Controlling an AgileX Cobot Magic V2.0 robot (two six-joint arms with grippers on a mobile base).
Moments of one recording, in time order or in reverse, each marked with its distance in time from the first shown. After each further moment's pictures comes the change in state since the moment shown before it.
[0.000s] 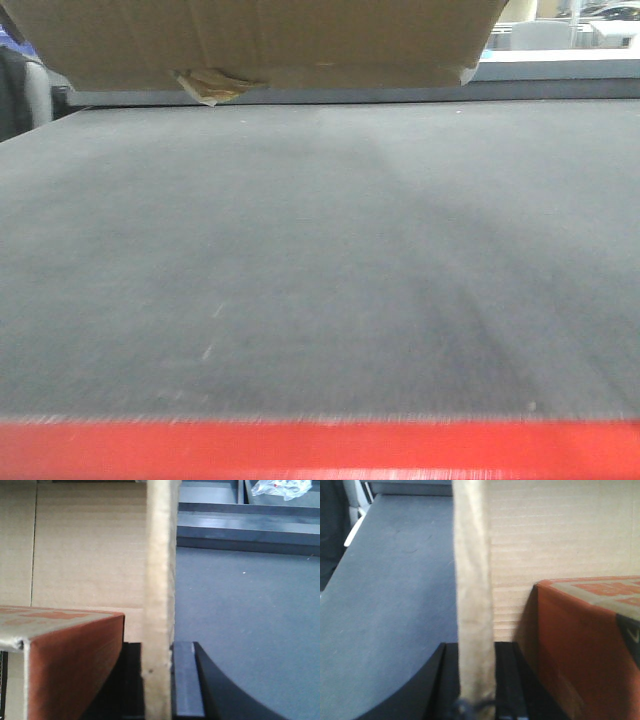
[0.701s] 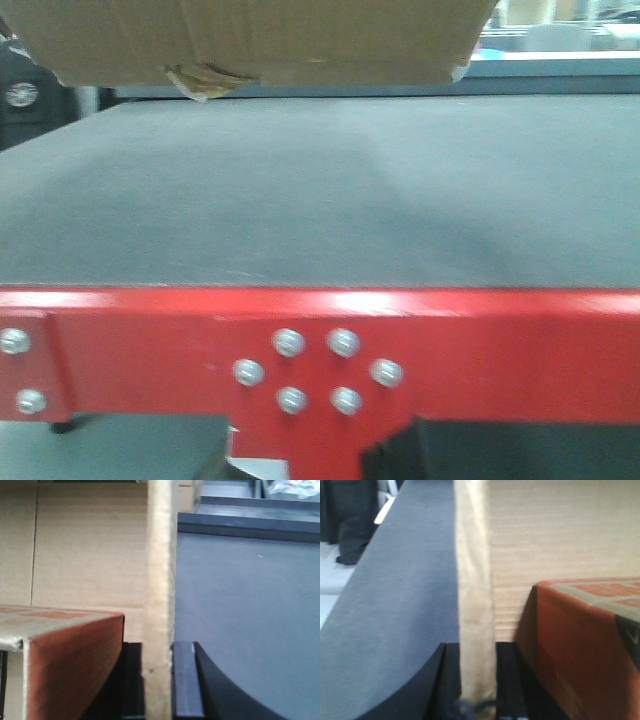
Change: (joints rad) left arm 0.000 -0.012 -0.002 0.006 0.010 -0.002; right arm 0.000 0.000 0.000 0.000 -0.017 0.000
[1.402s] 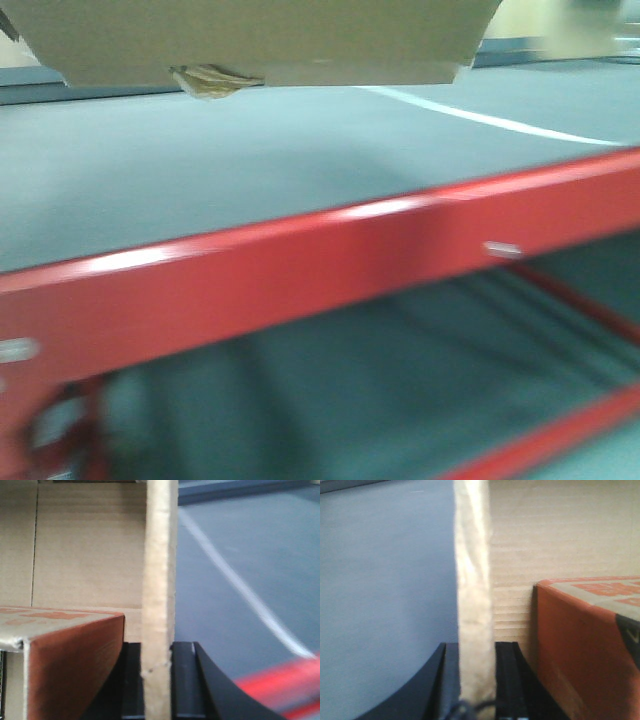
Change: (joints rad) left arm 0.002 0.004 0.000 -0.002 -0.004 0.000; right arm 0.000 0.002 0.000 0.000 0.000 0.000
